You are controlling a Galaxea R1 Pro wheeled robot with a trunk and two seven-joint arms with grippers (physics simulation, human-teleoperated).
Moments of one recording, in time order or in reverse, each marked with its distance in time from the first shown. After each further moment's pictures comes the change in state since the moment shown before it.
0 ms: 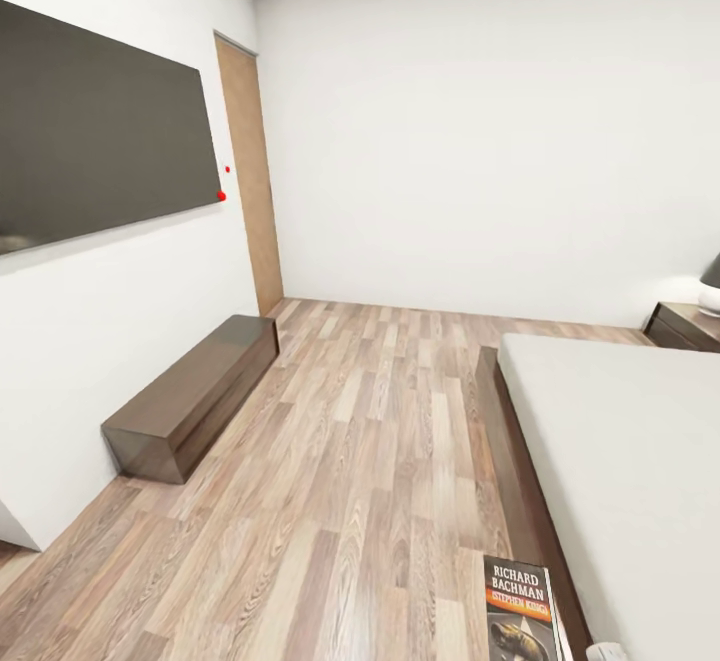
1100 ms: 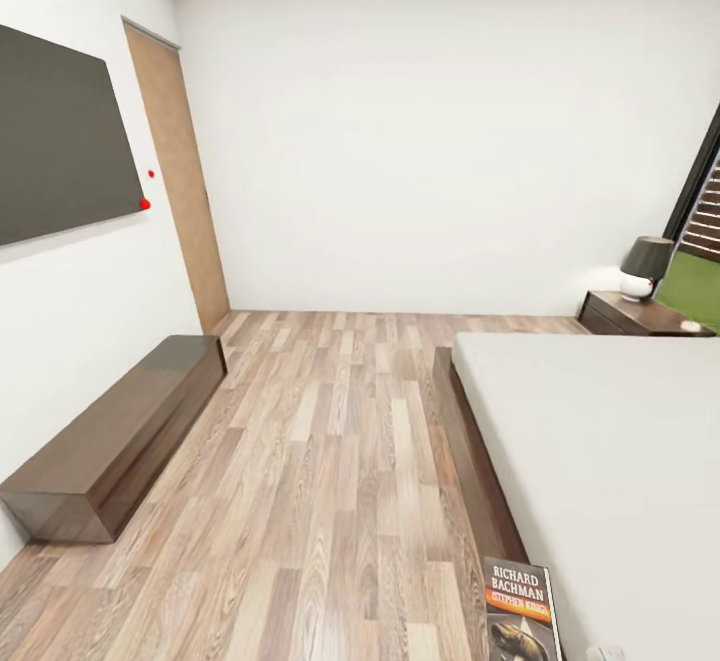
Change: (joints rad) left arm 0.000 -0.001 0.000 0.000 0.000 0.000 0.001; right arm 0.000 0.000 -0.001 0.000 0.004 0.001 0.000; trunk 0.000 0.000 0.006
